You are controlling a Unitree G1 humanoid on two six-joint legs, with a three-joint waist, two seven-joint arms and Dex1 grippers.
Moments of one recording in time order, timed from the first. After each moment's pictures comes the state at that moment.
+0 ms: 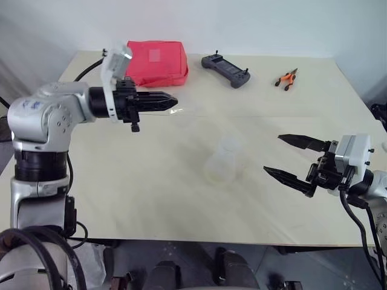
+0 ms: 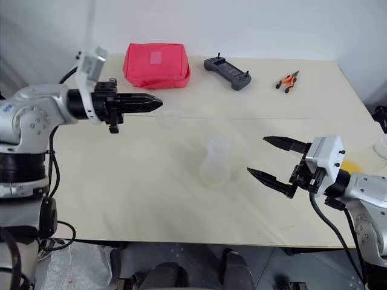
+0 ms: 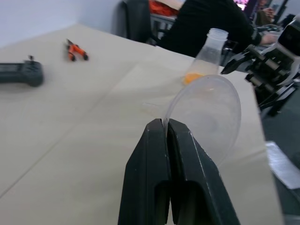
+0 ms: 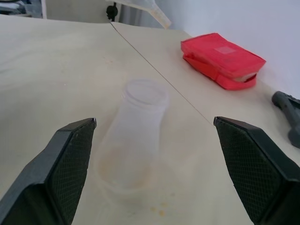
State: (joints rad) left arm -1.04 0.71 0.01 0.09 -0.59 1.01 -1.06; right arm -0.07 -0.79 -0.36 -0.43 0.63 0.26 0.99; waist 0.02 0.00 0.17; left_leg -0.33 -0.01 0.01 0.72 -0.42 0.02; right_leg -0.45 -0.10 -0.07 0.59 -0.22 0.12
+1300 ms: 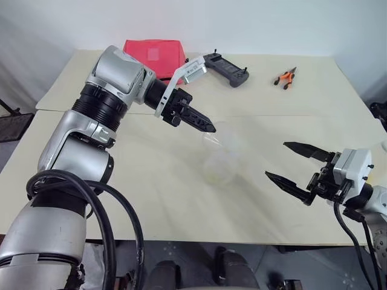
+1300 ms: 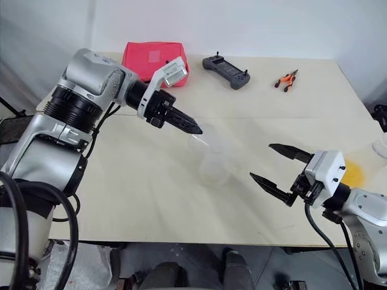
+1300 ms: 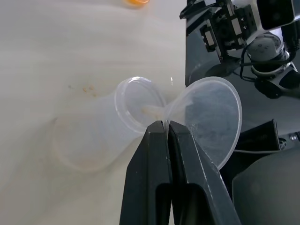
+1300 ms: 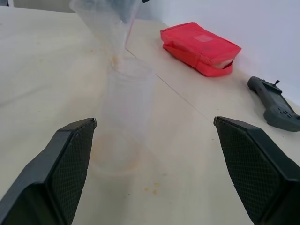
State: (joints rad) left arm -1.54 0.47 -0.55 0.72 -0.35 1.08 -1.50; right arm 0.07 -0.73 -0.37 -0.49 0.58 0.18 0.90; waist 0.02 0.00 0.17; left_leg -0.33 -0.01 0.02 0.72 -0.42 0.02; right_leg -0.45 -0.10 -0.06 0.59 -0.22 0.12
